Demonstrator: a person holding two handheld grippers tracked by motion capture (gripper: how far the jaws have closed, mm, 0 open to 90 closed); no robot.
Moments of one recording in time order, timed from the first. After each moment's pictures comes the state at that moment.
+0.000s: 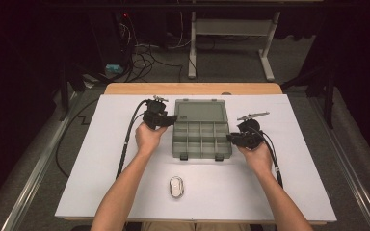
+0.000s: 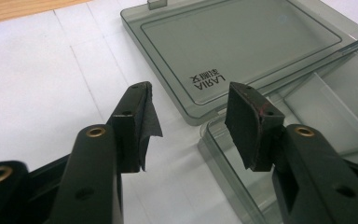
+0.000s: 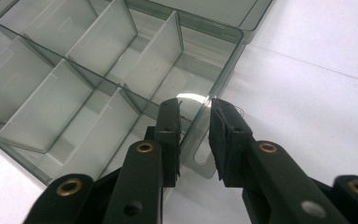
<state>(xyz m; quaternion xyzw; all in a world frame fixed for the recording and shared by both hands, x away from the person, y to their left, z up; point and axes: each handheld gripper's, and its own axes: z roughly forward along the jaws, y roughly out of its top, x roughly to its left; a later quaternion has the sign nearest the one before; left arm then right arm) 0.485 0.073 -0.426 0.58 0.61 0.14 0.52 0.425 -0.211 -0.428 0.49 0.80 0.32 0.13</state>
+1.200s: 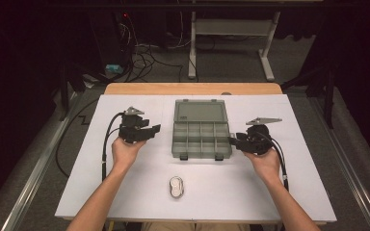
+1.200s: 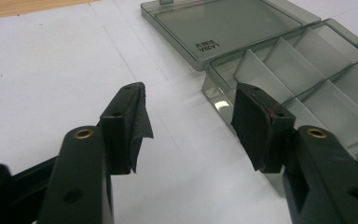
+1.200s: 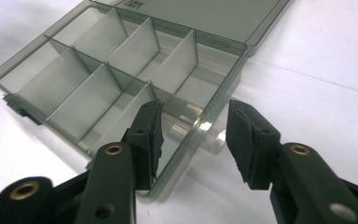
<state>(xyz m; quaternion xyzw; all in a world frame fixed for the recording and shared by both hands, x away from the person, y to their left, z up) 0.419 0.134 -0.417 0.56 0.59 0.13 0.57 0.397 -0.230 -0.421 0.46 0.79 0.39 0.14</state>
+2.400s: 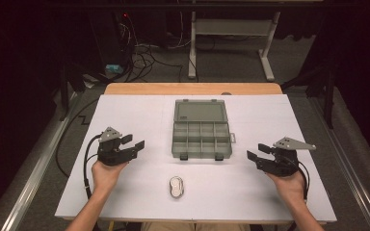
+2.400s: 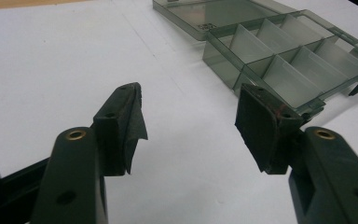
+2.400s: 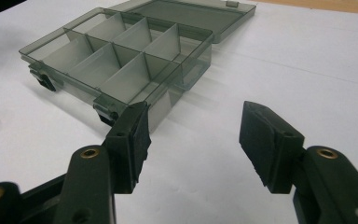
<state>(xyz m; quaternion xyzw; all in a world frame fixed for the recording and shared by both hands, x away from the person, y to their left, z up) 0.351 0.178 -0.429 0.53 0.57 0.15 0.61 0.331 -0.284 -0.427 0.44 0.76 0.44 0.19</state>
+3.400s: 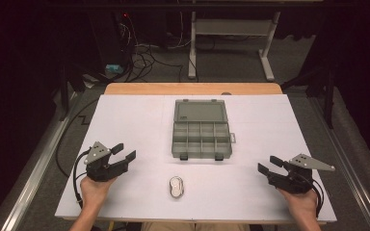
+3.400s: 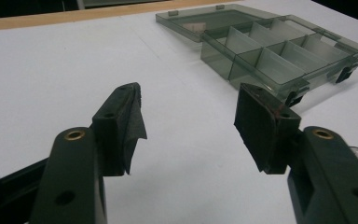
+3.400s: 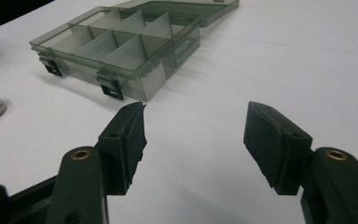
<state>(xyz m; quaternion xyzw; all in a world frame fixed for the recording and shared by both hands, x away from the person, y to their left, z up) 0.312 0.199 -0.440 0.51 0.54 0.18 0.65 0.291 -0.313 -0.444 0.45 0.73 0.47 0.20</state>
